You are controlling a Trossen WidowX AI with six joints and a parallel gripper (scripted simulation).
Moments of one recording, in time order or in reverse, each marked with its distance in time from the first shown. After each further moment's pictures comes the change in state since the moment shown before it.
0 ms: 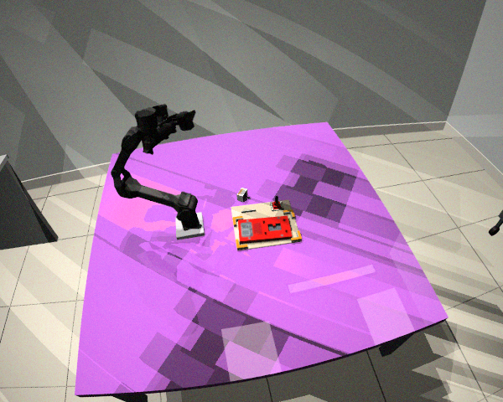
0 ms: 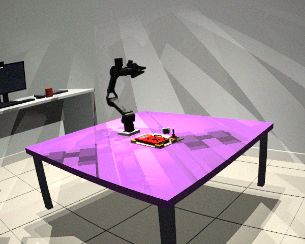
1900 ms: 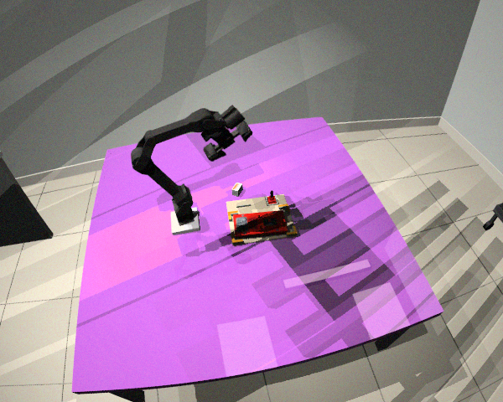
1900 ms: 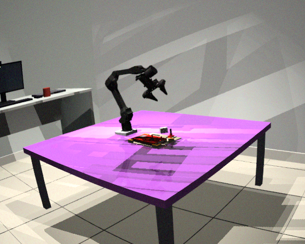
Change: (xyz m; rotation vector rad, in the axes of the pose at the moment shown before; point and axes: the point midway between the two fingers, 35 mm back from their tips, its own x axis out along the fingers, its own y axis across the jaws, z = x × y) arm 0.106 -0.099 -0.206 -0.537 0.716 0.519
